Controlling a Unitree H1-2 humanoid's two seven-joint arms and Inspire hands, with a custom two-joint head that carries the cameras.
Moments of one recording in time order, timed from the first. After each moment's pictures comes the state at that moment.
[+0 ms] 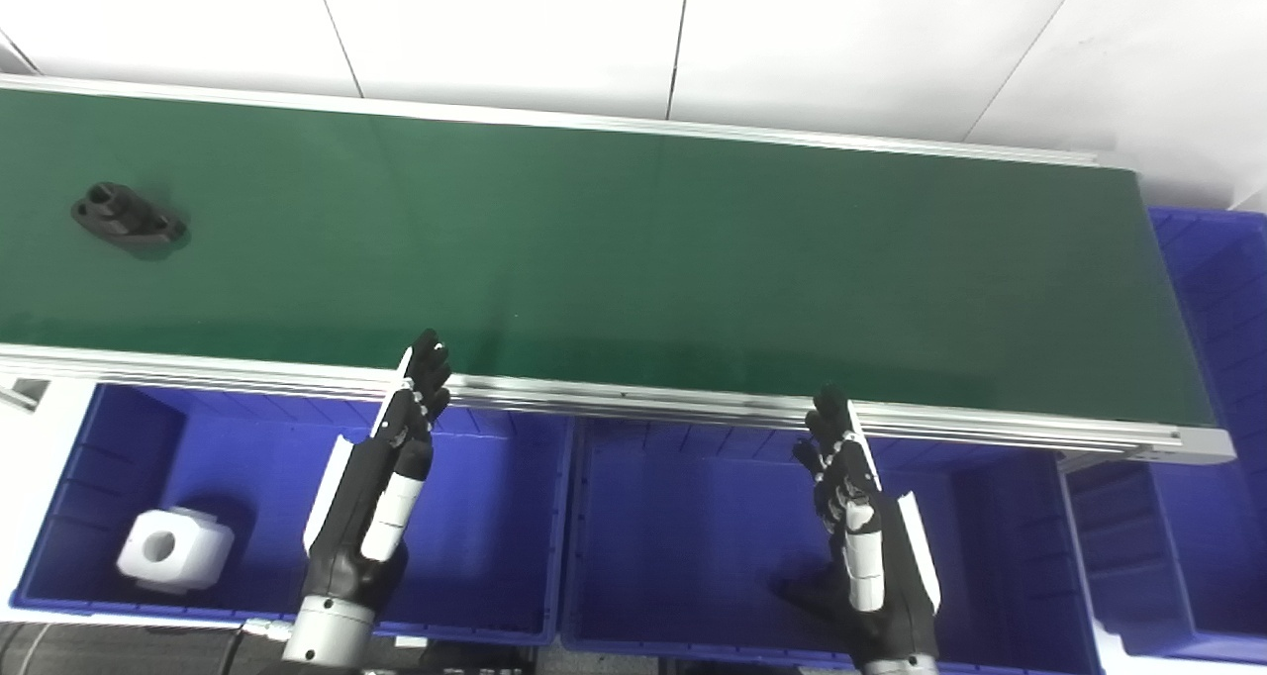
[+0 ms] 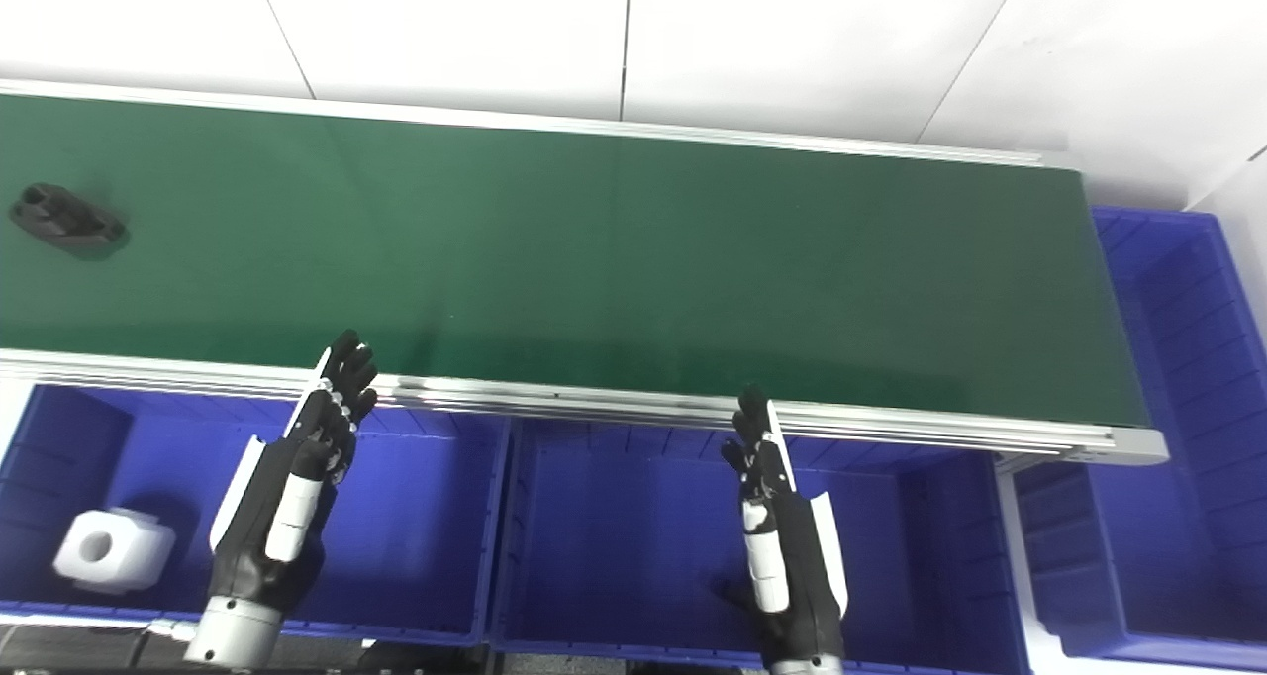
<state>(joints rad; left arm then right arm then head) 0.60 0.05 -0.14 -0.31 -0.04 -0.20 -0.12 0.64 -0.02 0.24 -0.30 -0.03 -0.16 0.03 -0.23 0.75</state>
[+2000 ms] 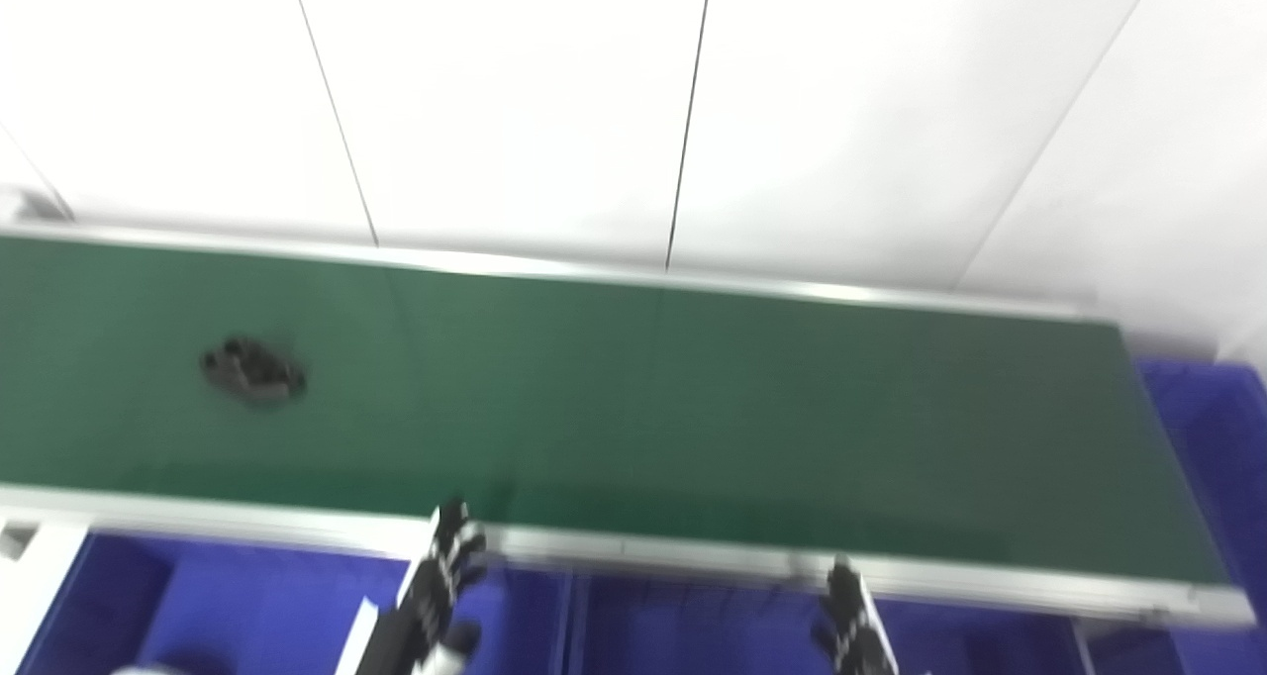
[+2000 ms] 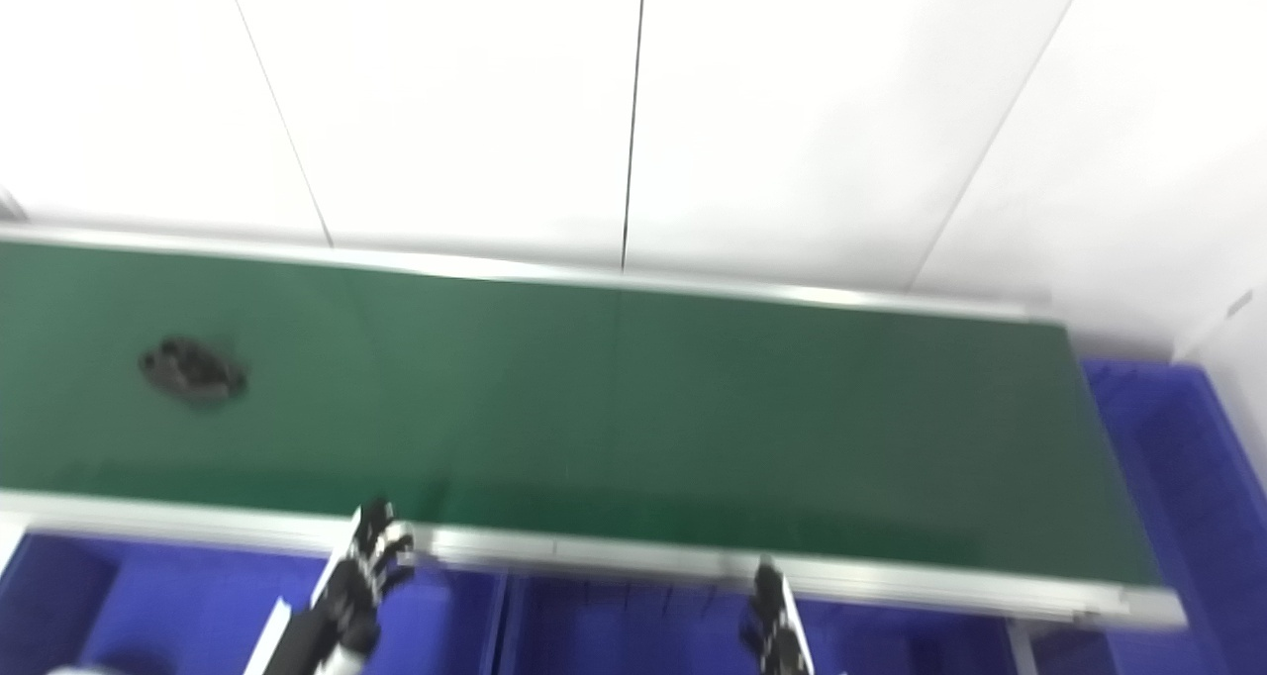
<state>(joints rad) 0.58 0.02 -0.16 -0.16 0.06 -0.31 -0.11 0.61 -0.06 0.20 -0.12 0.02 -0.28 0.06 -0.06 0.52</state>
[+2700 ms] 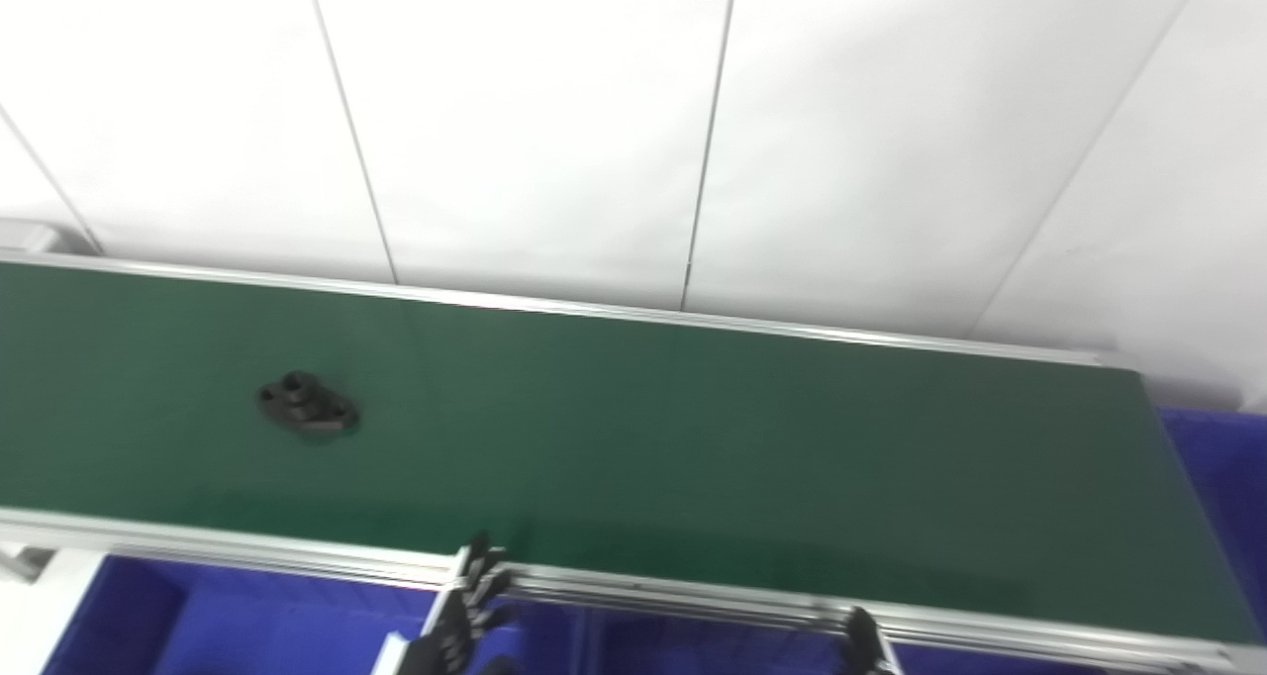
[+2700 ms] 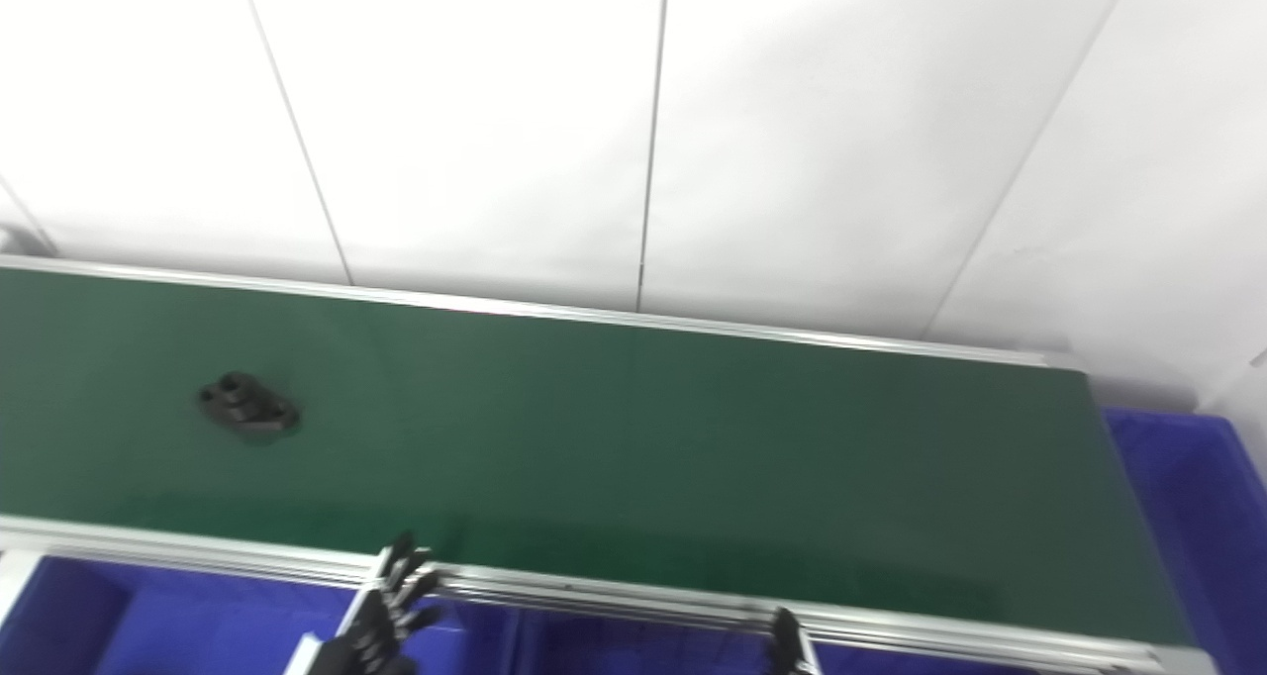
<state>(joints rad) 0.56 -0.02 -0.20 -0.13 0.12 -0.32 -0.07 0.58 -0.10 0.16 -0.10 0.09 -0.29 0.11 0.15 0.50</state>
